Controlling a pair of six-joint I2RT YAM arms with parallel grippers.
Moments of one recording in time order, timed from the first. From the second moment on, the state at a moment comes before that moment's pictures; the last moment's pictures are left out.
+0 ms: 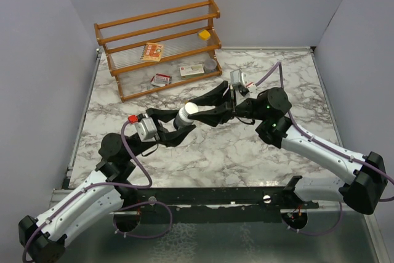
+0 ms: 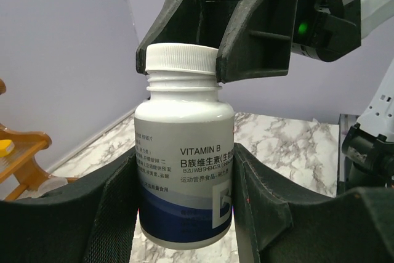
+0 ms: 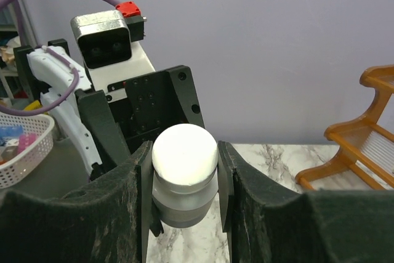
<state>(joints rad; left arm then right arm) -0.72 0.57 0.46 0.53 0.41 -0.06 0.84 1.22 0.96 0.65 -0.74 0.22</state>
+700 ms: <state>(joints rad) -0.72 0.53 0.50 0.40 0.43 0.10 0.83 1.23 0.98 0.63 -0.75 0.27</state>
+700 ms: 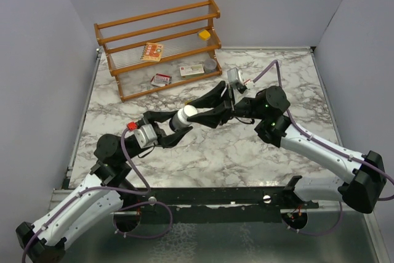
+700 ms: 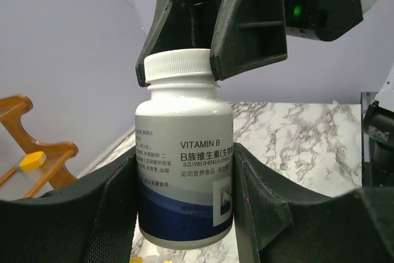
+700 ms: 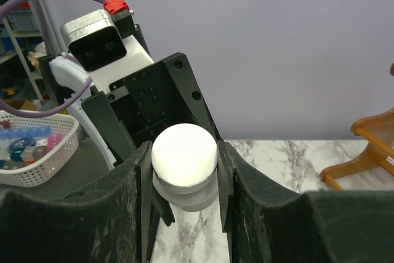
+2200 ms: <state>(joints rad) -0.71 0.55 0.41 0.73 0.43 0.01 0.83 1.27 1.01 0.75 -0.80 0.41</state>
